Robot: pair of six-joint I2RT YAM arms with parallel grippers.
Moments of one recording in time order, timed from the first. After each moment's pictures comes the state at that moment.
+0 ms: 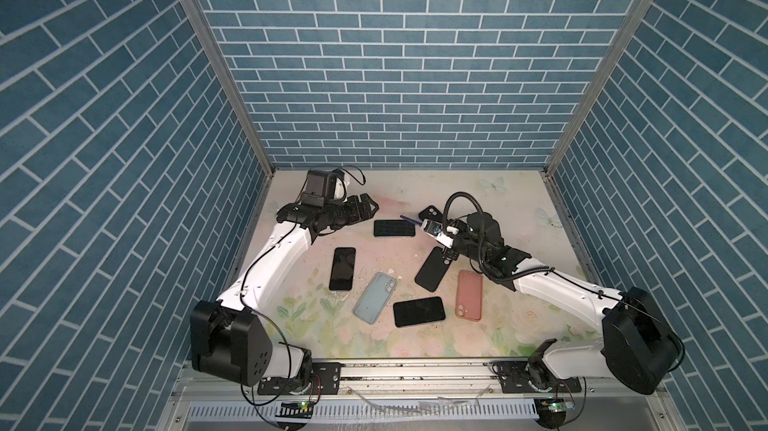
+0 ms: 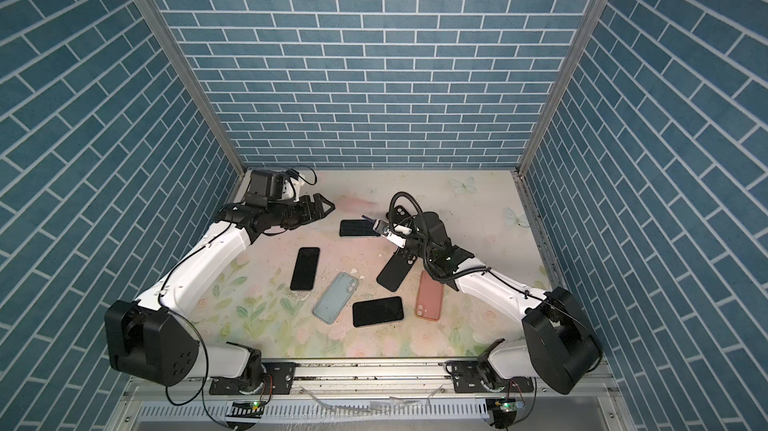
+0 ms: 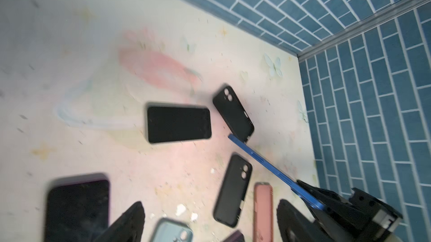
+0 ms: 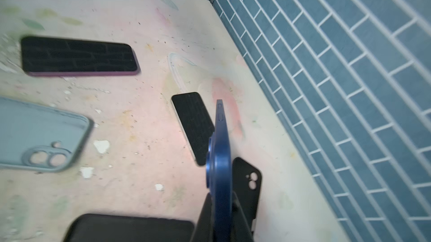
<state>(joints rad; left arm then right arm) -0.26 1.40 1.21 -0.58 0.43 -0.58 0.72 1.35 0.76 0.21 -0.11 -0.77</state>
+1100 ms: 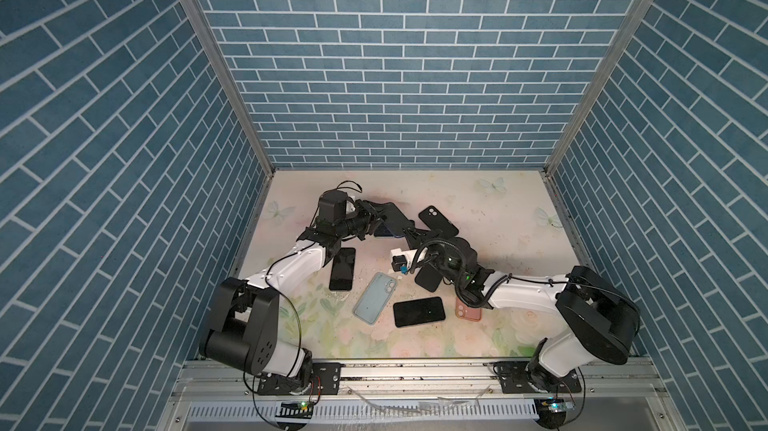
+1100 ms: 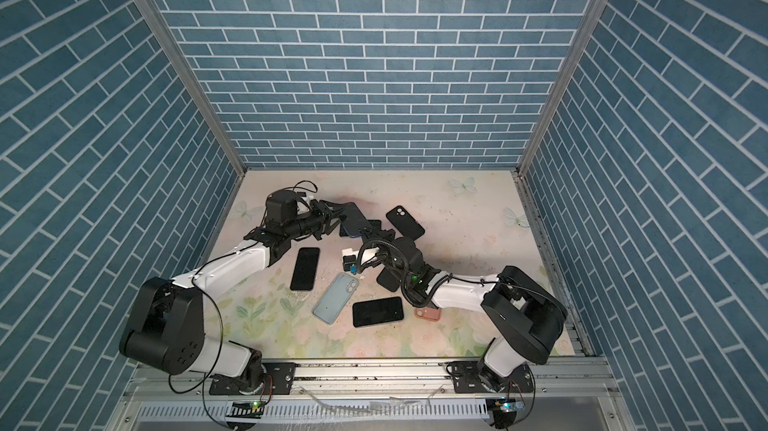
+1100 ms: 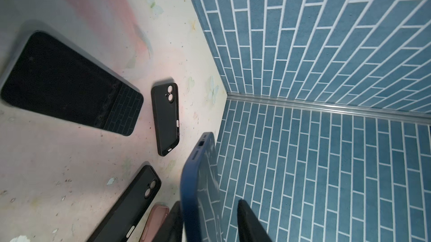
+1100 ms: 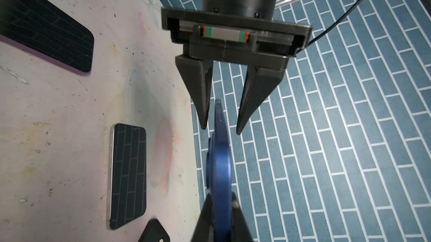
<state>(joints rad) -0.32 1.47 0.89 0.21 0.52 -1.38 0.95 1.56 0.69 0.81 0.12 -1.29</state>
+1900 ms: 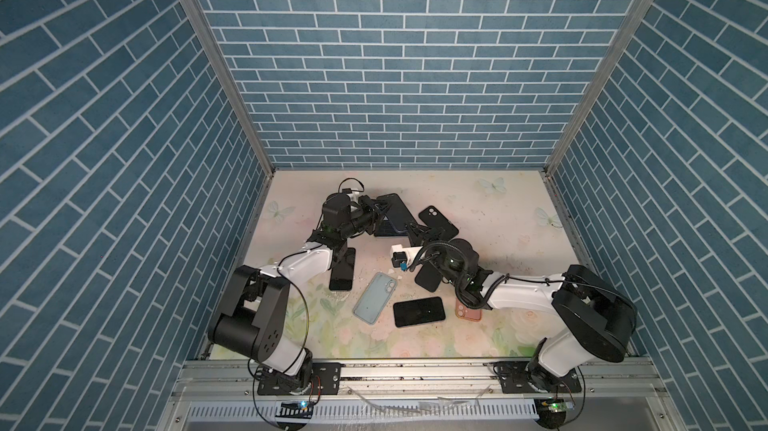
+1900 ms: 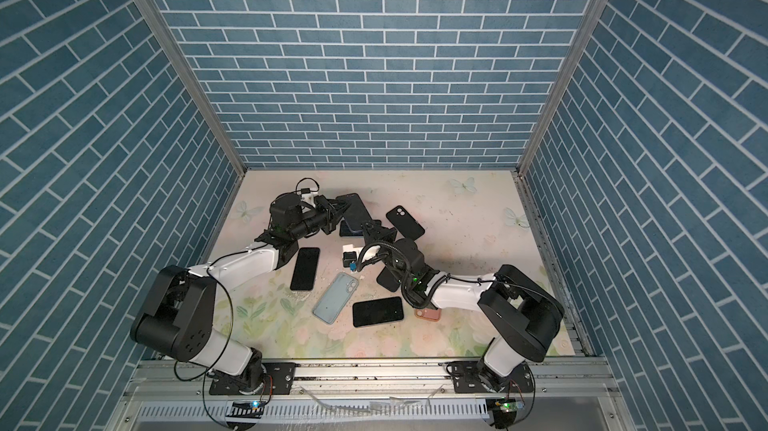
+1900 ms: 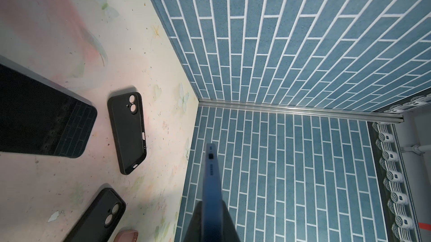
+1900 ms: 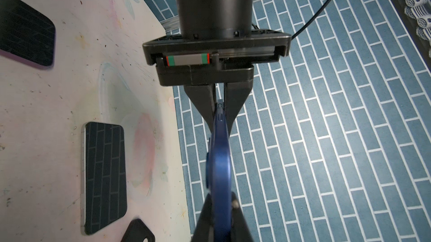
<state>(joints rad) -0.34 1.54 0.84 0.52 0.48 -1.49 0.95 1.57 0.68 0.90 0.18 -1.29</state>
